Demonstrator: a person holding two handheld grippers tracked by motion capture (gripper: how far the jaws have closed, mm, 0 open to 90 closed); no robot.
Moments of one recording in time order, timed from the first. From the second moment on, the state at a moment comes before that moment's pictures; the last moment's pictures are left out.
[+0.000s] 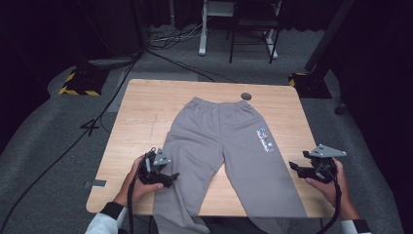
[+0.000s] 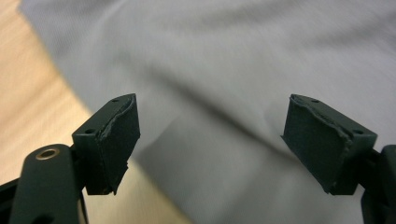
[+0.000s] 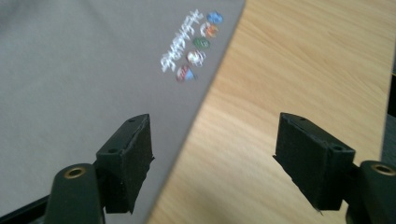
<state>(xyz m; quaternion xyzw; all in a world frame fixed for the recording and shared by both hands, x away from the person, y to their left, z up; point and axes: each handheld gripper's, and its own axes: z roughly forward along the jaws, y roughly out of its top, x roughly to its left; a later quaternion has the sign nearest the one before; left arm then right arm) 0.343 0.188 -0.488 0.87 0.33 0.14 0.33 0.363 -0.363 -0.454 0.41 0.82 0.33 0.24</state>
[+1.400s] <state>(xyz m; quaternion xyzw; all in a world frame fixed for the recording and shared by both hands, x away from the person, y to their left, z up) 0.291 0.251 -0.506 0.82 0.42 0.17 0.34 0.341 -0.399 -0.503 0.47 0.78 0.35 0.21</state>
